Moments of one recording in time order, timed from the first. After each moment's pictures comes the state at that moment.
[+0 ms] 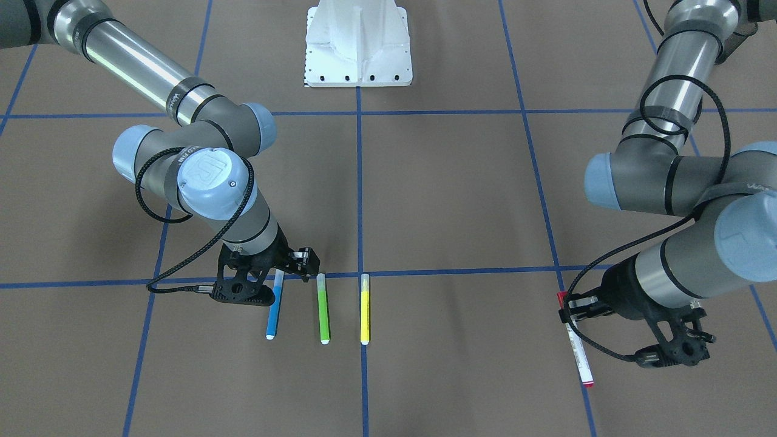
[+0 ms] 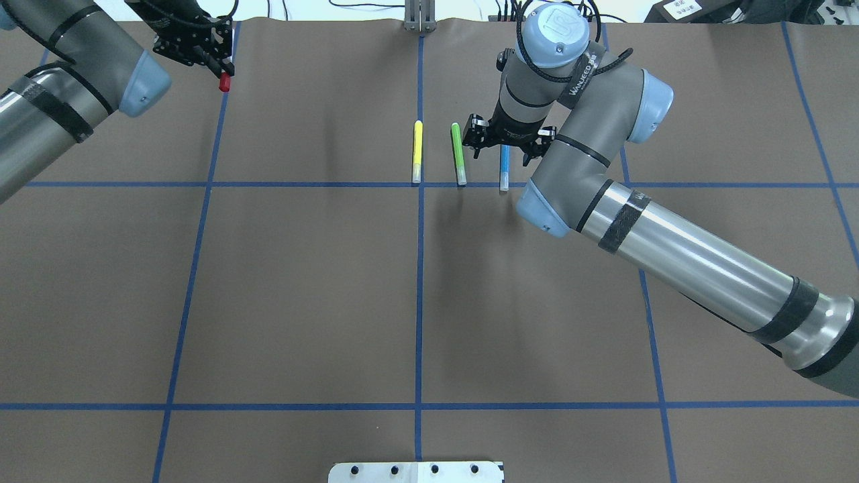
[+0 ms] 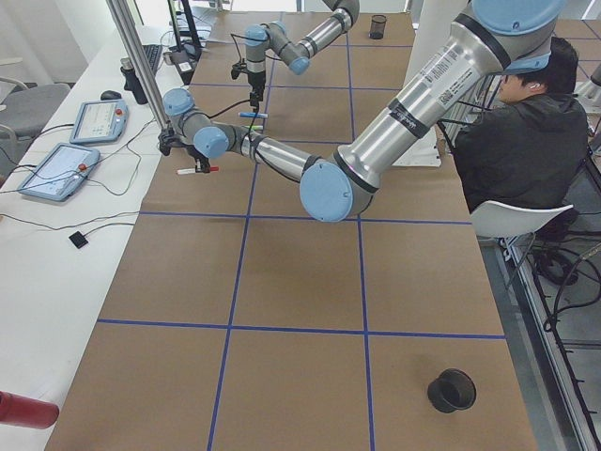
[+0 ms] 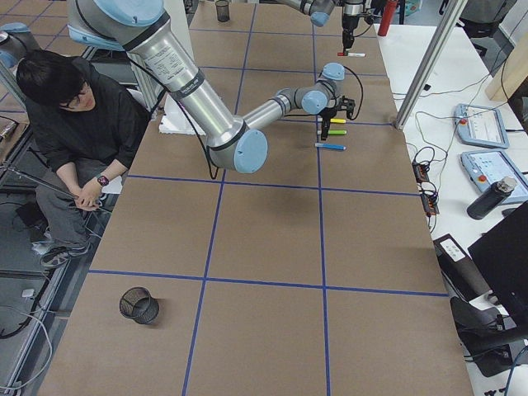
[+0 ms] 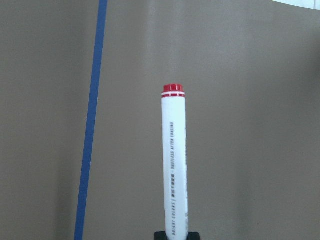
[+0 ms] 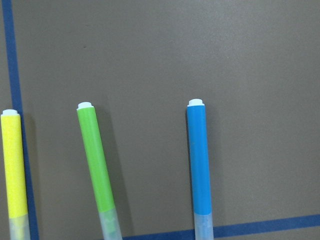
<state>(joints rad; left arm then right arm) -1.11 -2.35 -1.12 -1.90 -2.39 -0.89 0.78 -0.76 1.24 -1.35 2.06 1.15</state>
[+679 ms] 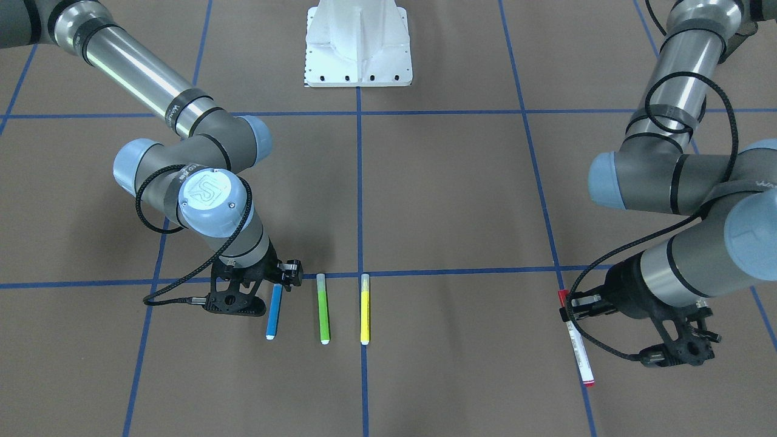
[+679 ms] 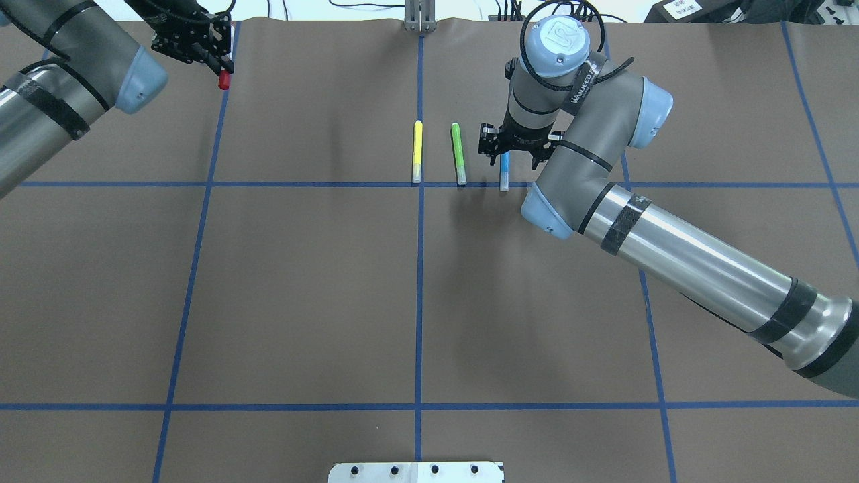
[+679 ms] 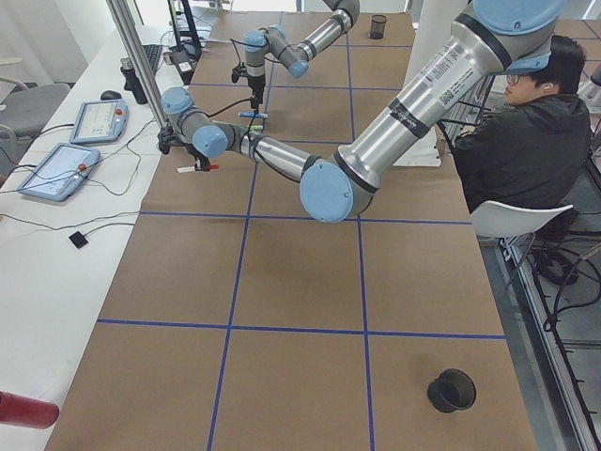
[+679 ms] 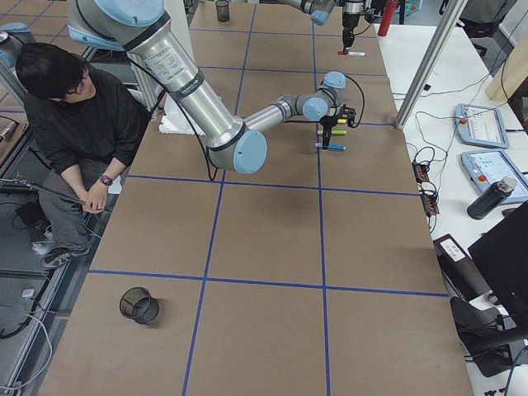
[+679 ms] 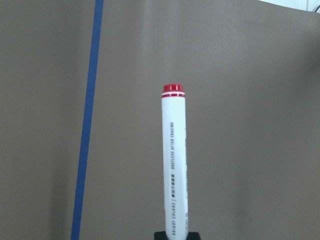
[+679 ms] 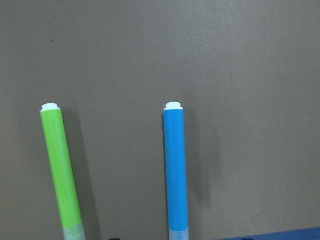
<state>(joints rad) -1.11 -2.35 -1.13 -1.90 -2.41 -0.89 0.78 -0.77 1.18 -1.35 2.03 1.10</state>
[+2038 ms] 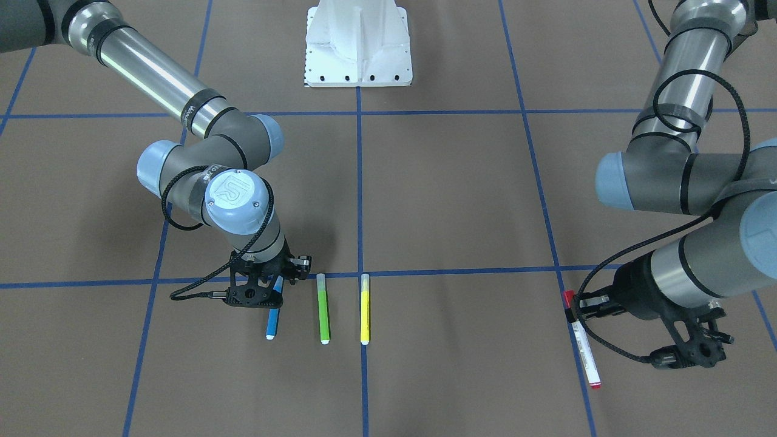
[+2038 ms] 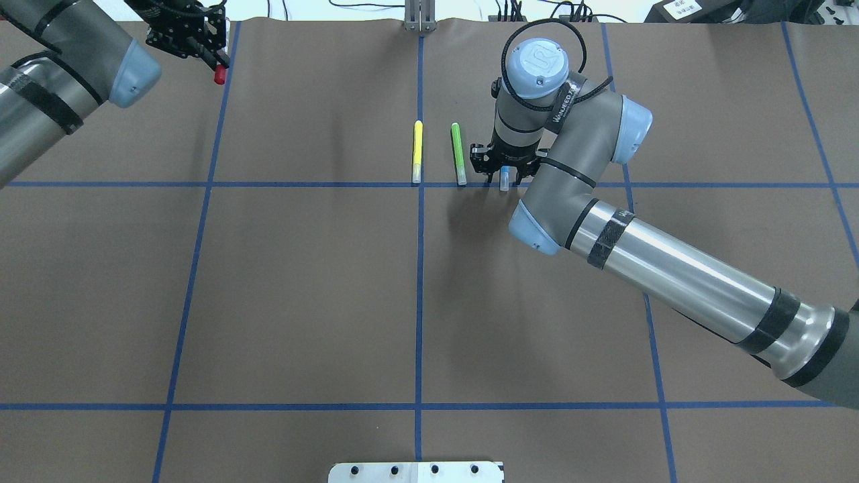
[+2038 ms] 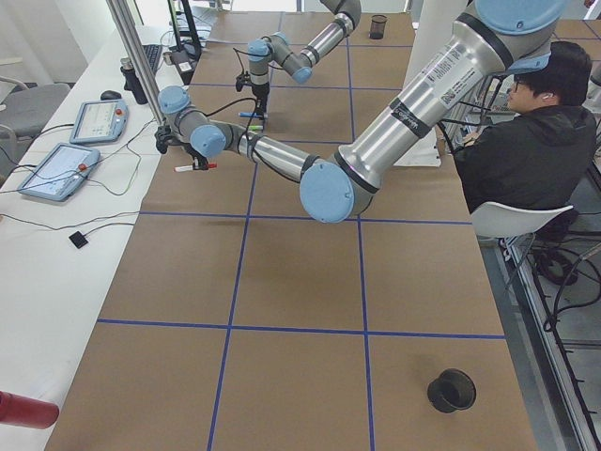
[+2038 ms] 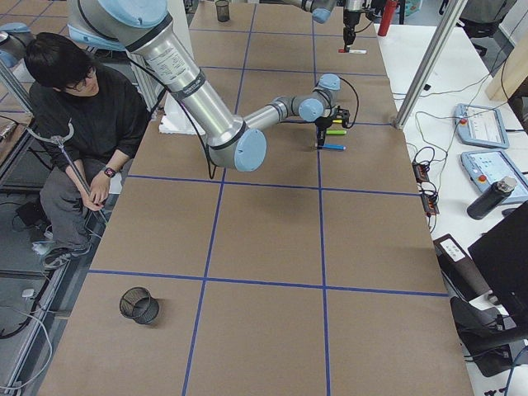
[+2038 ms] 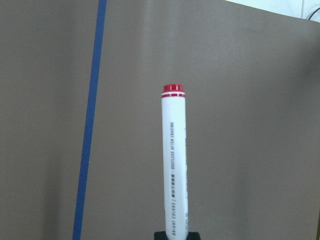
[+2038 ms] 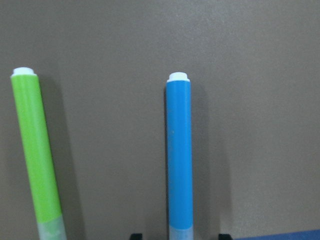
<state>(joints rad) -1.13 -2.35 -1.13 -1.90 -2.42 -0.89 0.73 -0.75 1.16 -1.35 2.01 1.10</state>
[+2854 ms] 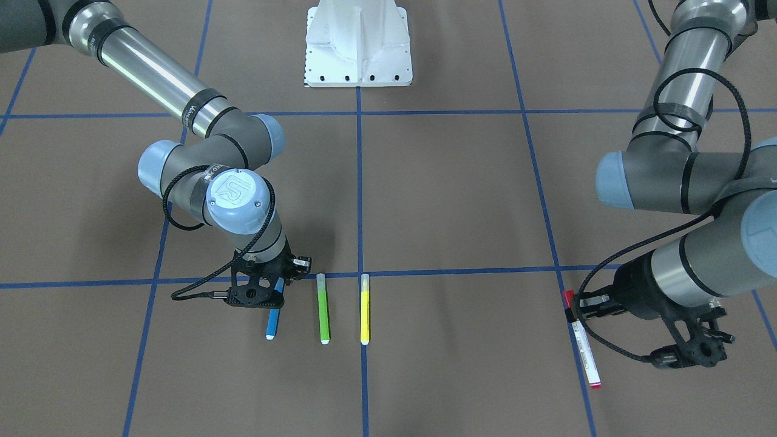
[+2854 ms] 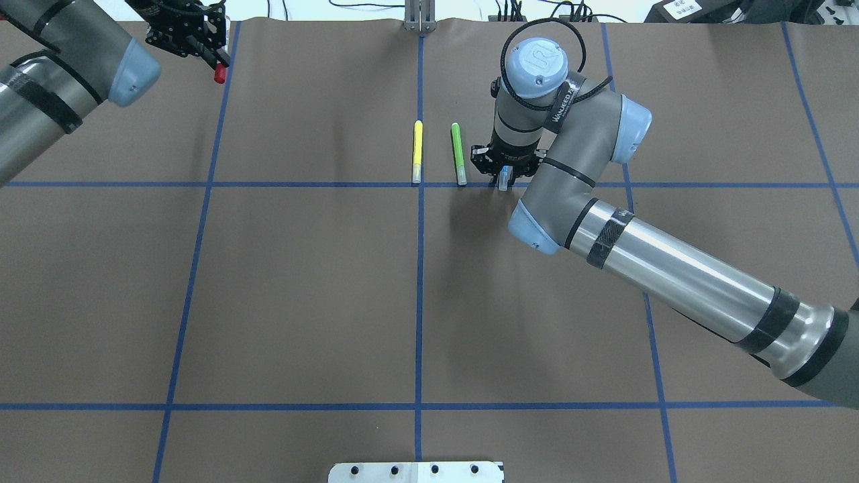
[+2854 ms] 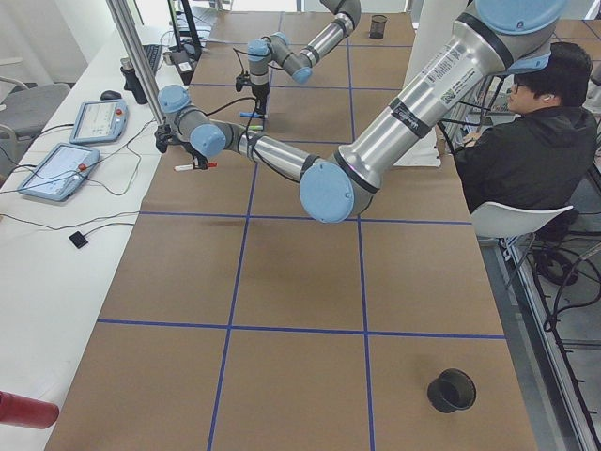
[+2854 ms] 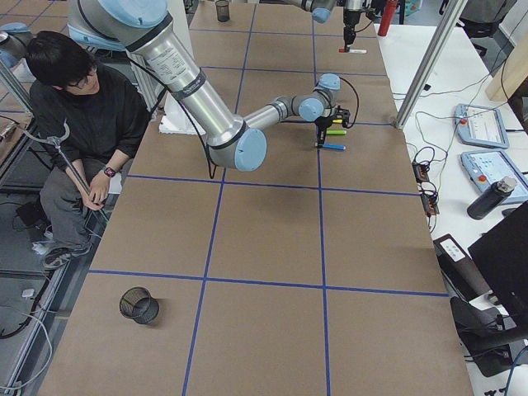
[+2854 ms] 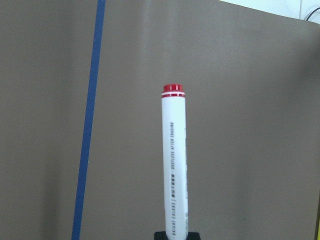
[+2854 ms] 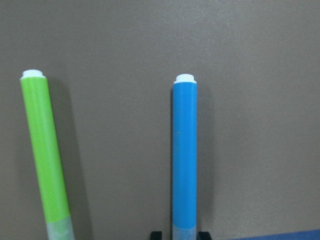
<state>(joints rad) -1.13 -2.35 -1.14 -1.90 -2.42 -0.89 0.74 -0.75 1.16 -1.35 2.01 1.10</state>
